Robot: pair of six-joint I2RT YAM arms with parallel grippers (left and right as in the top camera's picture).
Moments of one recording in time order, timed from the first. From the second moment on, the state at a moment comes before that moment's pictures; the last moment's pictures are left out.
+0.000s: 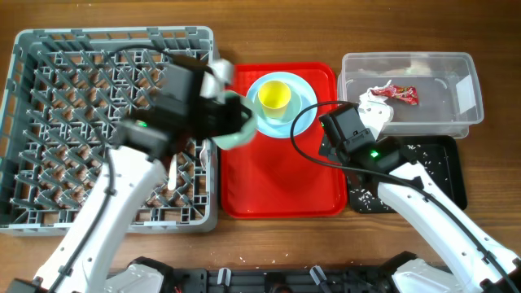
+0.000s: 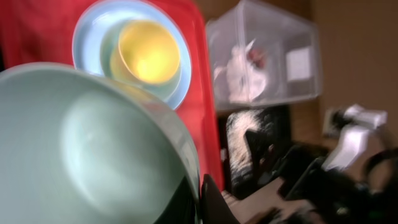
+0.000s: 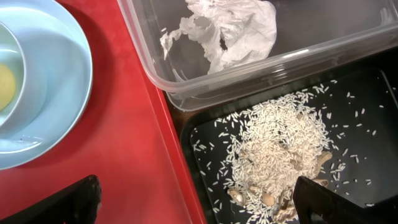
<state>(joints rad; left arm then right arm) -0.30 1.36 1.24 -0.73 0.53 -0.53 0.51 1.33 0.94 -0.82 0.45 0.72</state>
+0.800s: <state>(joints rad) 0.27 2.10 1.25 0.53 1.51 -1.26 0.51 1.33 0.94 -0.81 0.45 0.72</state>
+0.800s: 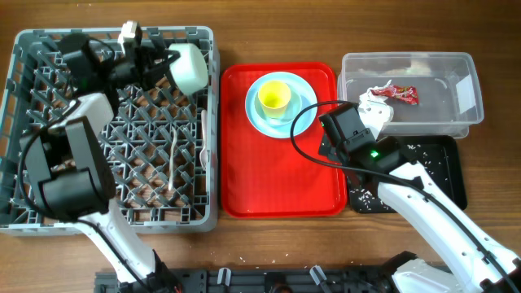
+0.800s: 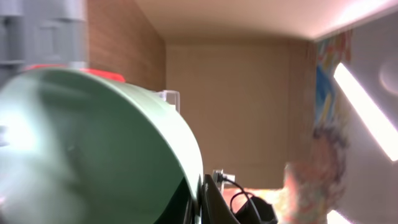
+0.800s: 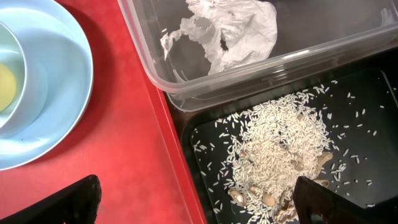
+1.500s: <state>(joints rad) 0.48 2.14 1.27 1.00 1.52 -1.58 0.51 1.33 0.94 -0.81 0.45 0.72</state>
